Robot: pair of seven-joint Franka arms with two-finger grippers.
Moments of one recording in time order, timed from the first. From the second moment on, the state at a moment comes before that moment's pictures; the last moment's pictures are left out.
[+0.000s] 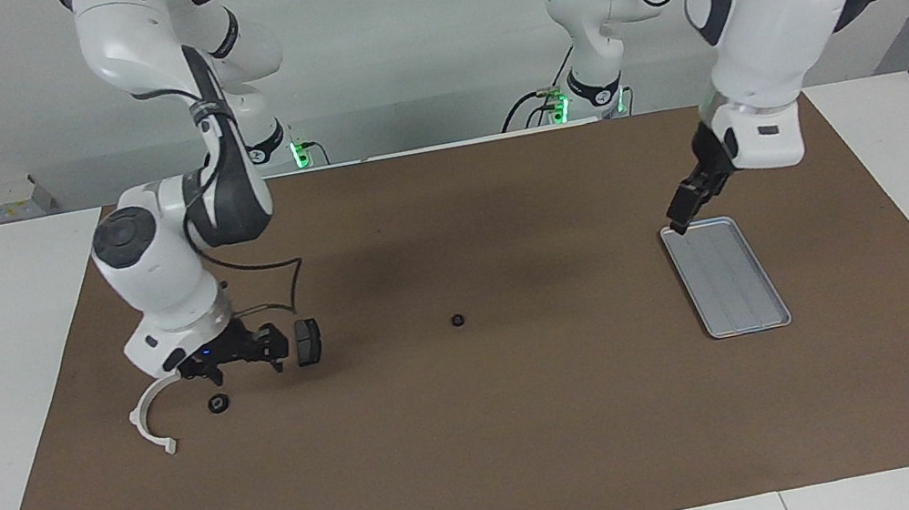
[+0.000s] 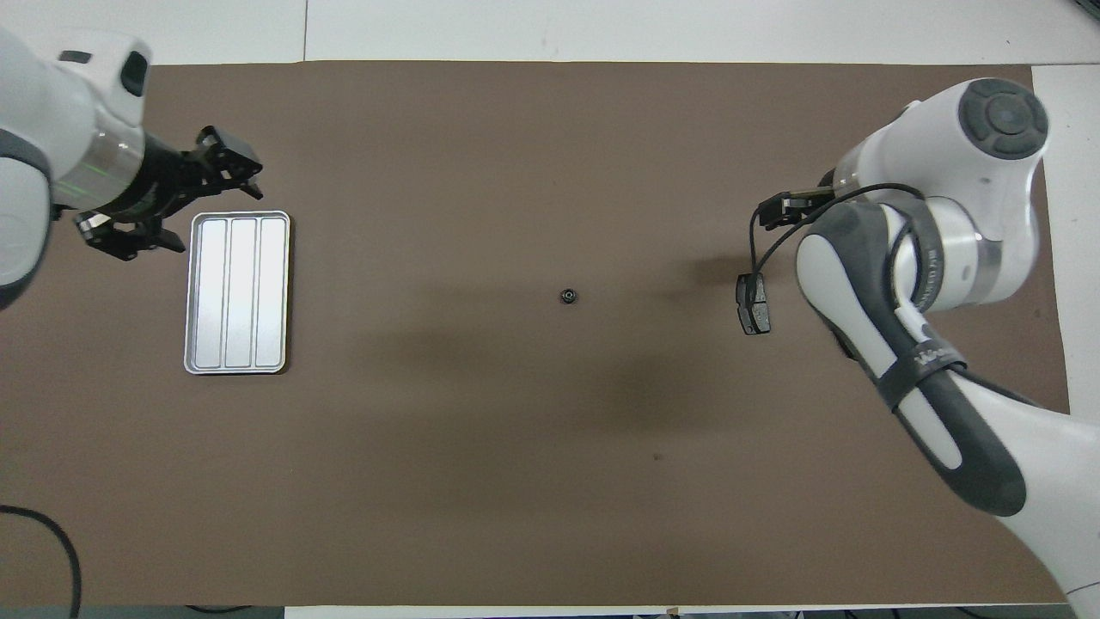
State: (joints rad) left arm -0.20 0.15 0.06 -1.50 -0.04 1.66 -0.65; right arm 0.12 0.34 0.03 -1.75 0.00 2.13 0.14
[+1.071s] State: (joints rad) left arm -0.03 -0.07 0.03 -1.65 -0.04 1.47 -0.27; right arm 0.54 0.41 0.03 -1.73 0.00 2.19 0.50
